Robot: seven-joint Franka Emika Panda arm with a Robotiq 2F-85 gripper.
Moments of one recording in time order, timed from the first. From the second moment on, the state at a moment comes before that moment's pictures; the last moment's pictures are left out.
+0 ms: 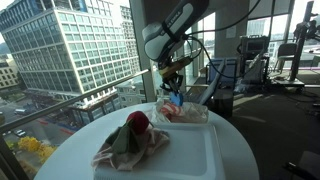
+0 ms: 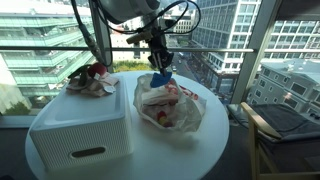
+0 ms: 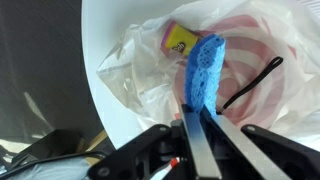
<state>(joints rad) 0.28 0.49 -0.19 -1.58 -0.25 1.98 0.47</state>
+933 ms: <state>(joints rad) 0.23 0.31 0.16 -1.64 0.06 1.87 -0.01</state>
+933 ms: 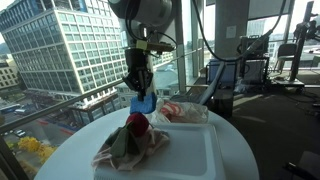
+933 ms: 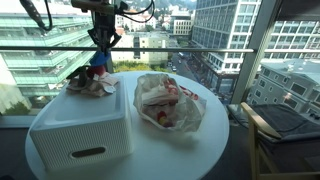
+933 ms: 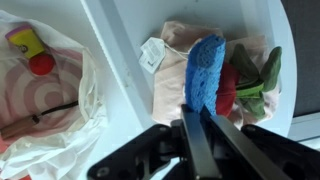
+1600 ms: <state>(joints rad) 0.19 0.26 0.19 -1.78 0.11 1.70 -0.24</state>
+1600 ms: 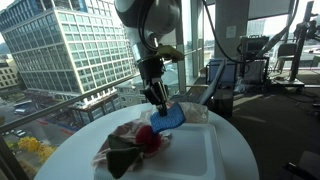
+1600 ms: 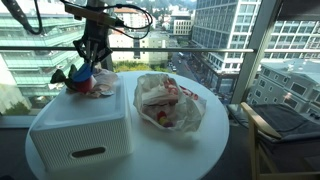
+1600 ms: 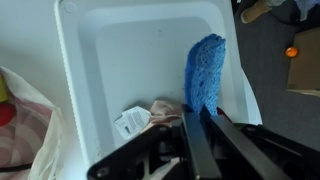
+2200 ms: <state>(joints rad) 0.16 0.25 0.19 -2.04 0.11 2.04 -0.38</state>
